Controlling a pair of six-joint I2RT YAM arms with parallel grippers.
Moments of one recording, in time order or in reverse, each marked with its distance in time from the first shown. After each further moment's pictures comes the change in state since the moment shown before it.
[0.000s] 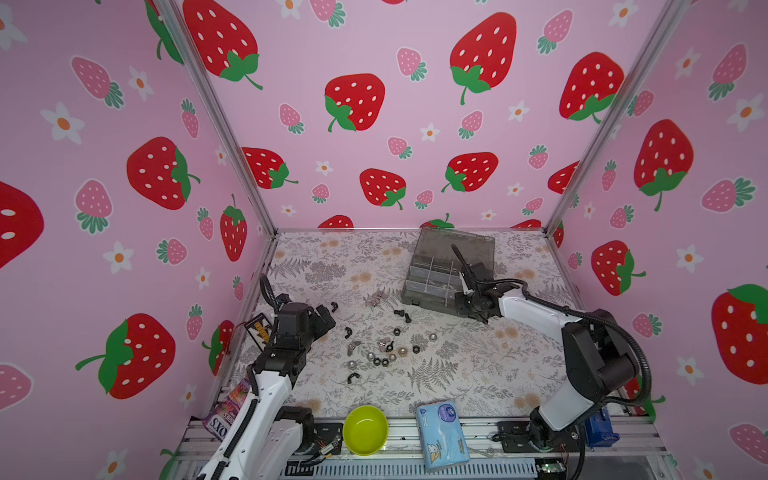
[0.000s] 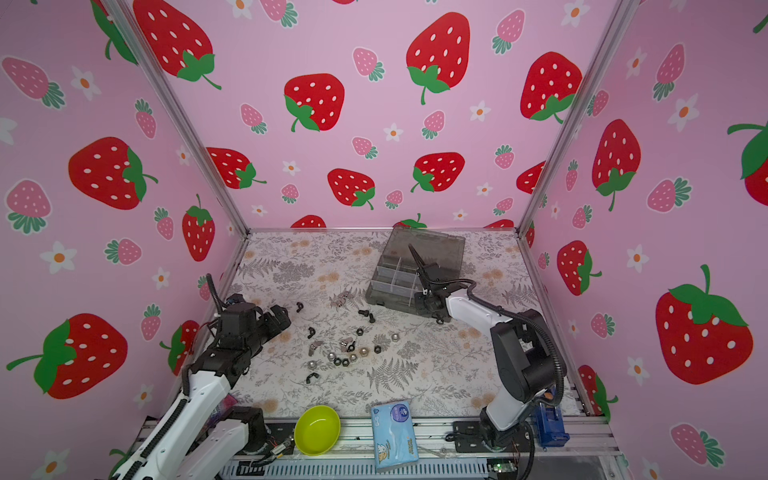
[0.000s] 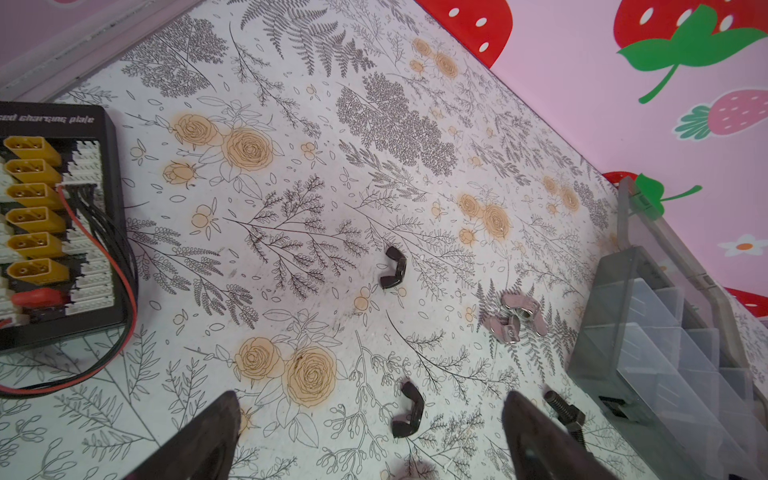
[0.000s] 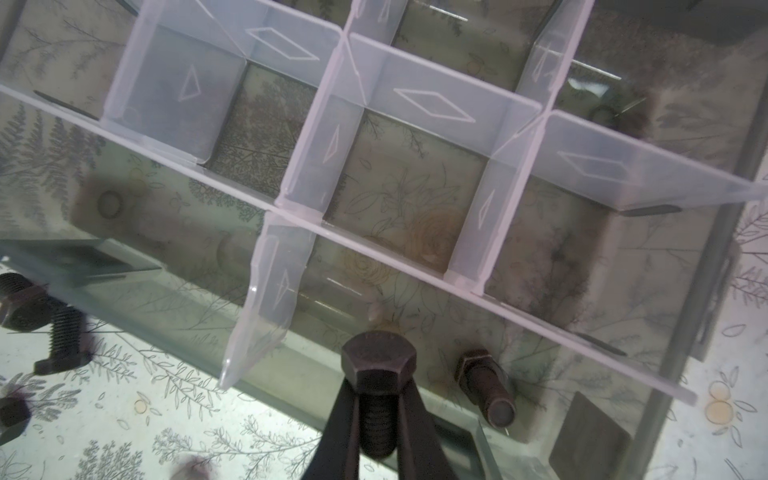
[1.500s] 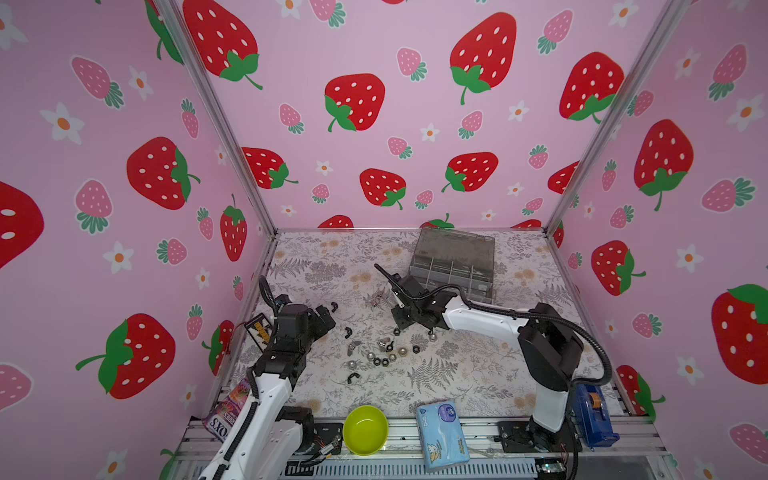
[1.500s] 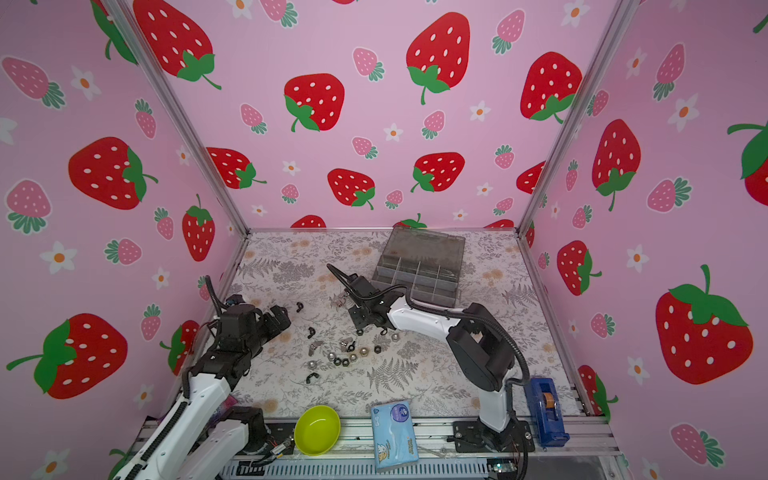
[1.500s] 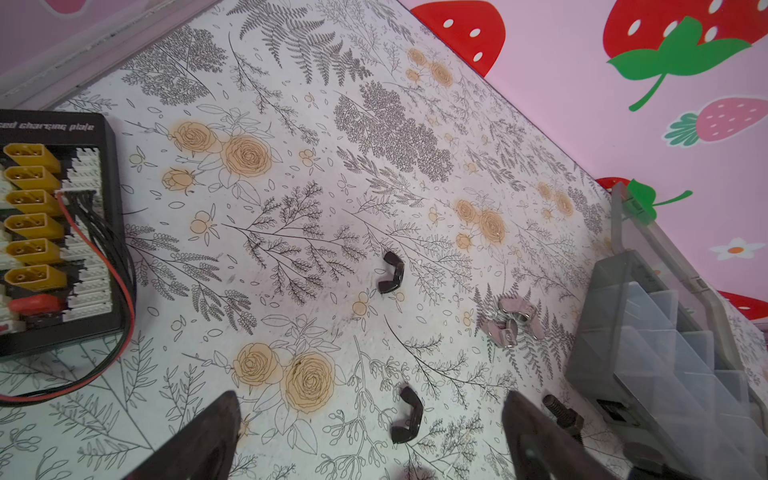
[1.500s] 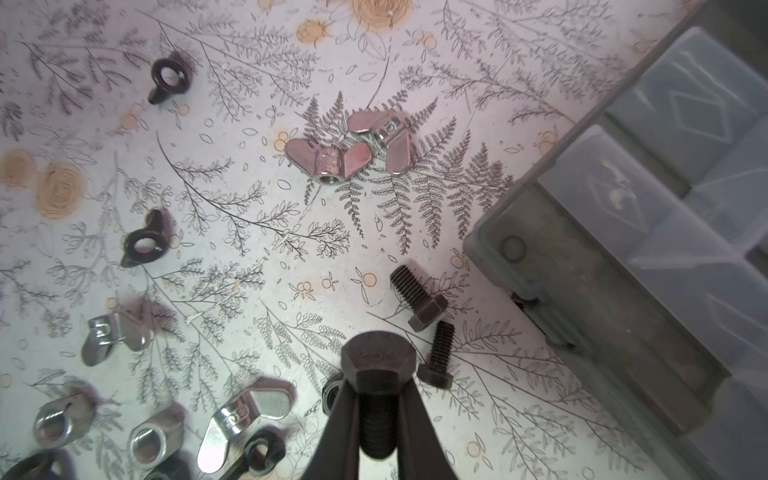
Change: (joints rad) left arm 0.000 -0.022 -0.023 0.026 -0.005 0.004; right arm 0.447 0.197 0.284 0.037 0.051 -0.008
